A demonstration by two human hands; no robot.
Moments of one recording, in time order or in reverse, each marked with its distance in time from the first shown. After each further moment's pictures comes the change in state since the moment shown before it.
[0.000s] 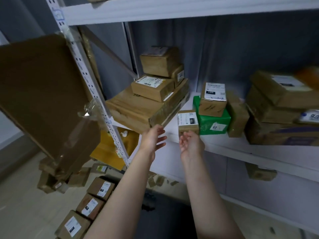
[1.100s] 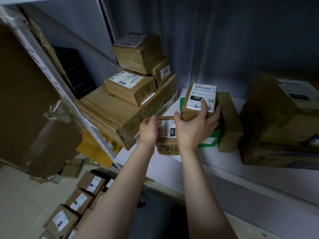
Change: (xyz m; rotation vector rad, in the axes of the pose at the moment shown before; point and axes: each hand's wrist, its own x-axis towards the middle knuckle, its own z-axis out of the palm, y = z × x) left_hand 0.076 0.015 0.120 0.109 0.179 0.041; right_hand 0.125 -0.076 0.030 -0.982 0.214 -1.123
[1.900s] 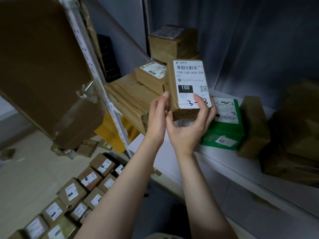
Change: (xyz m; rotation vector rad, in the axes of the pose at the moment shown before) left_hand -0.035 0.021 -0.047 -0.345 -0.076 0.270; right_hand -0.064 -0.043 -0.005 0.606 -0.118 -0.402
